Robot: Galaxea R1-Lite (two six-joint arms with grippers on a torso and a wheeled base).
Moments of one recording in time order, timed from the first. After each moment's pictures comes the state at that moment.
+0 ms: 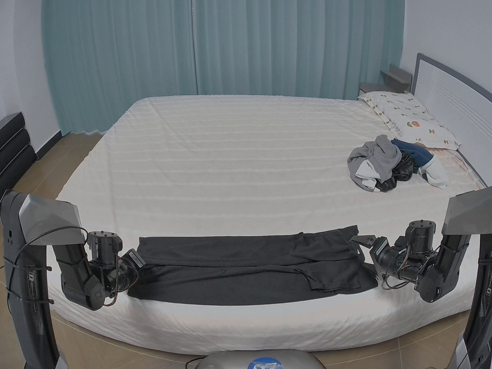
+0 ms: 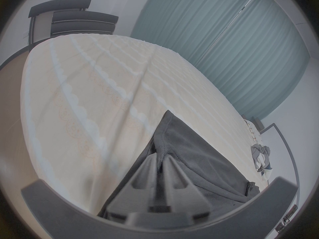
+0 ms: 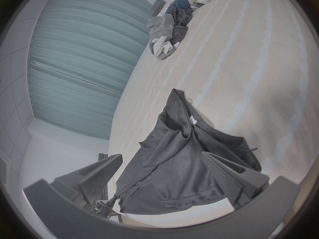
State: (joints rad) left arm -0.07 2.35 -0.51 -1.22 0.08 -0.77; right arm 0.12 2.27 -0.43 -1.37 0.26 1.02
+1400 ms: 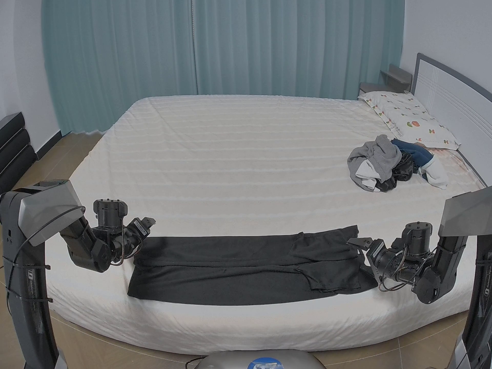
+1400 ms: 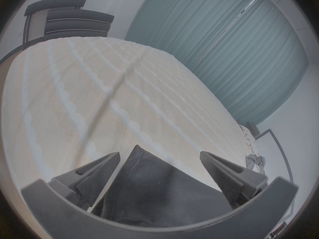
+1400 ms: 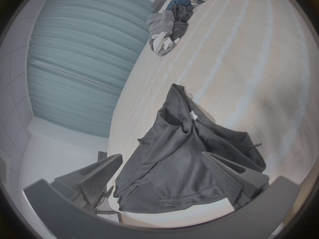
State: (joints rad) left arm -0.04 2.36 -0.91 -0.88 0.02 -0.77; right arm 0.14 2.29 -0.43 -1.37 0.26 1.02
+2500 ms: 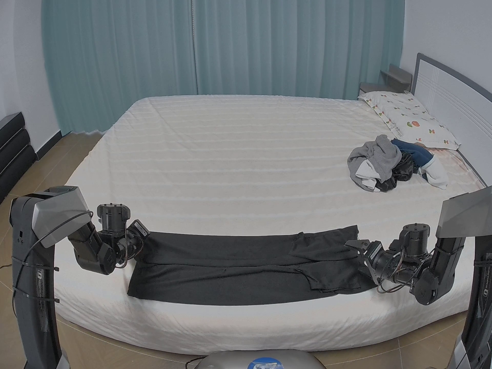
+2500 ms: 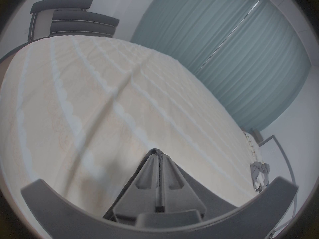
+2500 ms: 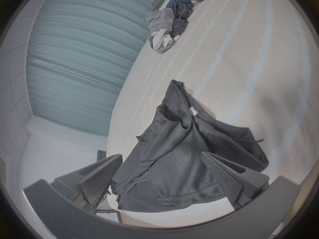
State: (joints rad) left arm -0.03 2.45 -0.97 -0.93 0.07 -0.78; right arm 0.15 2.30 -0.43 -1.37 0.25 1.02
